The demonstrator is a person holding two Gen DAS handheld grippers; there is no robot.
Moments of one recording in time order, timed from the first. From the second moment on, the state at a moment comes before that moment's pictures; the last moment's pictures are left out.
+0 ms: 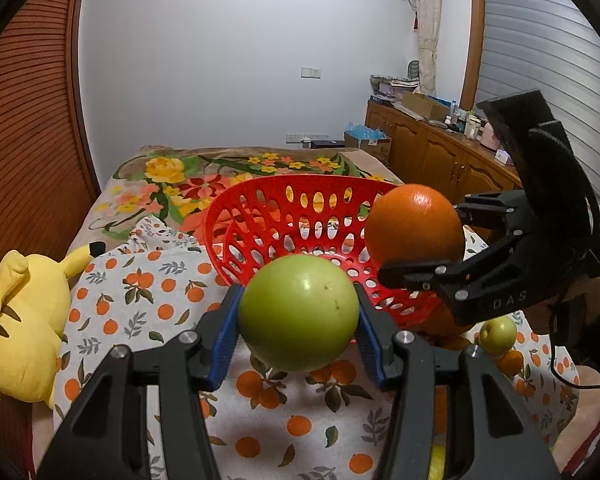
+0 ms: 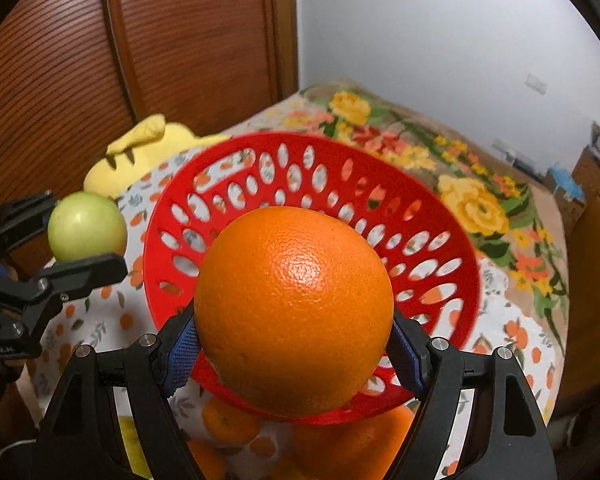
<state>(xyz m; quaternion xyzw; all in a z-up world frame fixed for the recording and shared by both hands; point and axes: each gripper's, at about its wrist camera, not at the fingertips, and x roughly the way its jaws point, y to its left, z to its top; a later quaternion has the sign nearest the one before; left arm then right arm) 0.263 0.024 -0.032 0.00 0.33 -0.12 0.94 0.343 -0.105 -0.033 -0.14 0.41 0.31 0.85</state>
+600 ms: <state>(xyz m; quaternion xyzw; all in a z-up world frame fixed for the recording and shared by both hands) 0.272 0.025 -0.034 -0.01 0.33 -0.12 0.94 0.359 -0.084 -0.061 -0.21 0.49 0.31 0.79</state>
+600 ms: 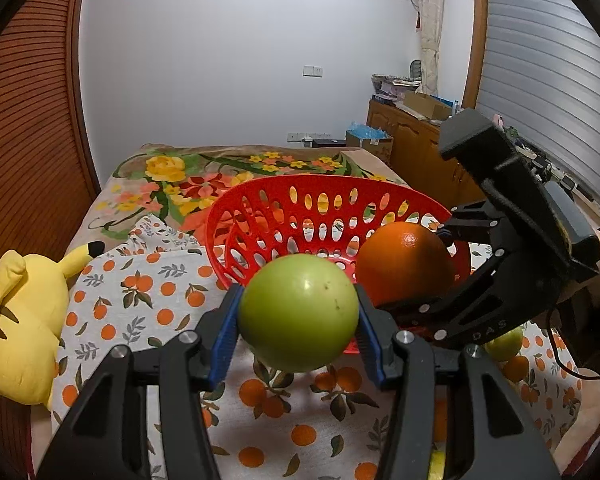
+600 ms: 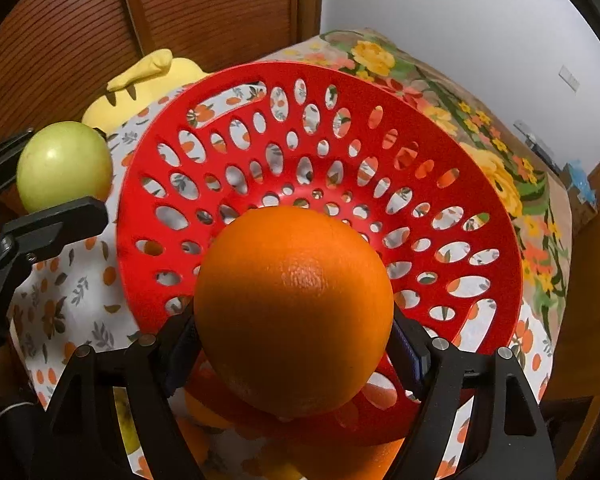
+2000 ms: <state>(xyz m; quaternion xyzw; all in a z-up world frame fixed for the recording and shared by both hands) 0.300 0.006 -0.041 0.01 0.35 -0.14 0.93 0.352 -0.150 -0.012 -0.11 0.42 0.26 0.86</state>
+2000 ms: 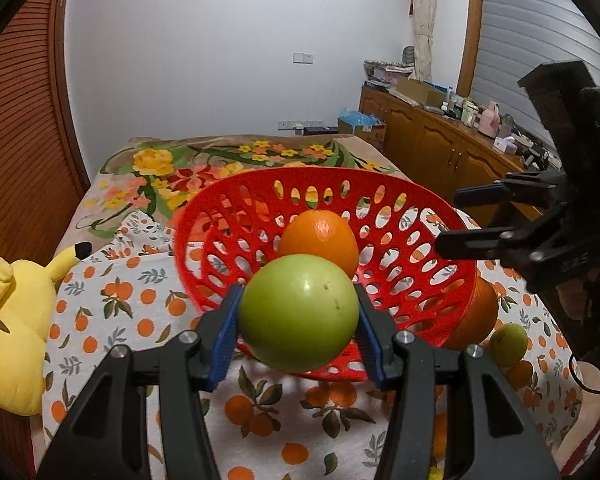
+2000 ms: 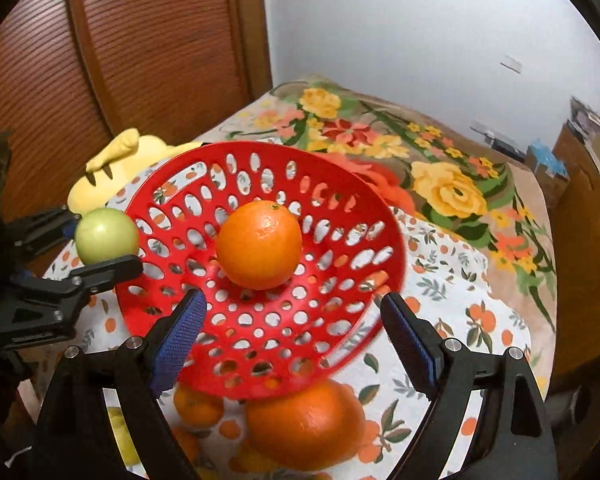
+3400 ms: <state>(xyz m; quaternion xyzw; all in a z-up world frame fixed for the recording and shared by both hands) 0.263 -0.020 -0.045 0.01 0.35 -0.15 0.92 0.243 -0.201 -0.016 -0.05 0.33 0.21 0.92</state>
